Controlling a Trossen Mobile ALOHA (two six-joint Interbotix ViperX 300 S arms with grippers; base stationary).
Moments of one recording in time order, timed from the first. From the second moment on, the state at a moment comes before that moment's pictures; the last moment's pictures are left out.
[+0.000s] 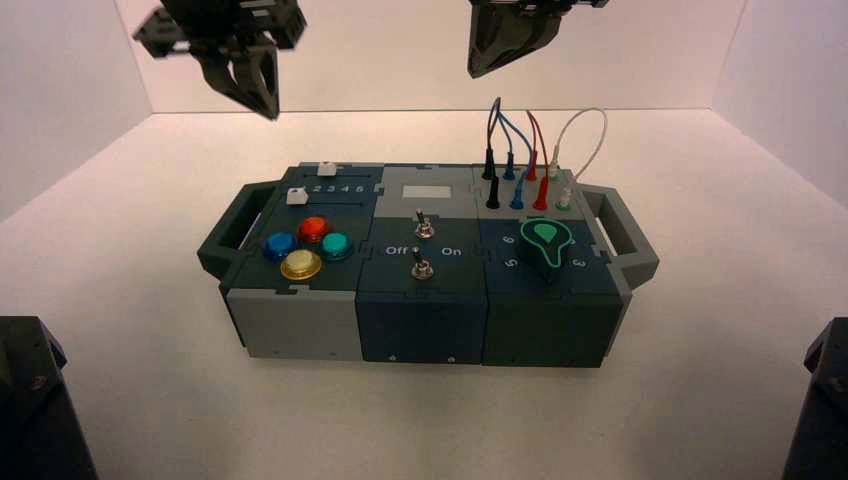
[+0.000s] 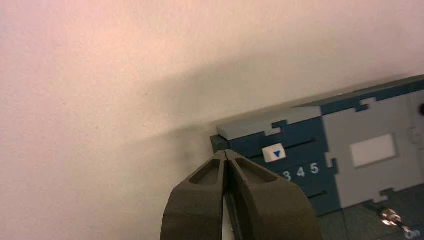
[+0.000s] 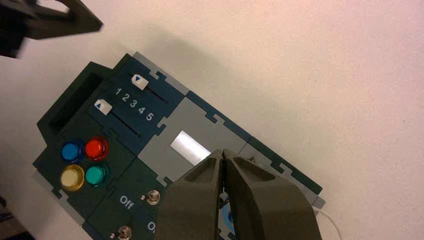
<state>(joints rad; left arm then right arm) -0.35 -0.08 0.75 -0.13 0.52 0.00 0.66 -0.22 0.73 0.10 0.42 0.00</state>
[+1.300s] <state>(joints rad) -0.44 0.08 0.71 -0.16 0.54 0.00 0.66 -0.19 0.72 0.10 0.43 0.00</state>
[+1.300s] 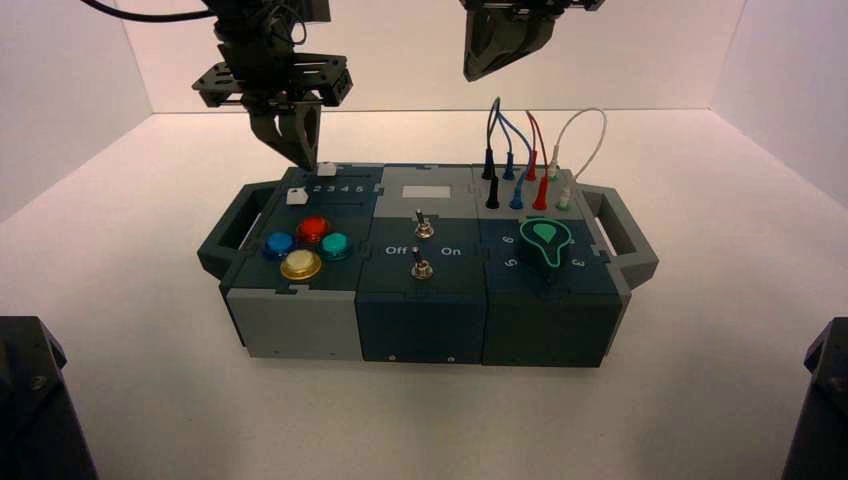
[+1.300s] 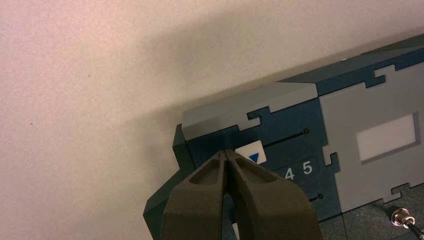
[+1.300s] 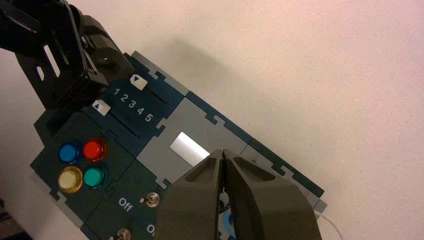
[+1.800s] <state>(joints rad) -0.47 0.08 0.71 -0.16 0.54 0.00 0.66 -0.19 0.72 0.10 0.43 0.00</state>
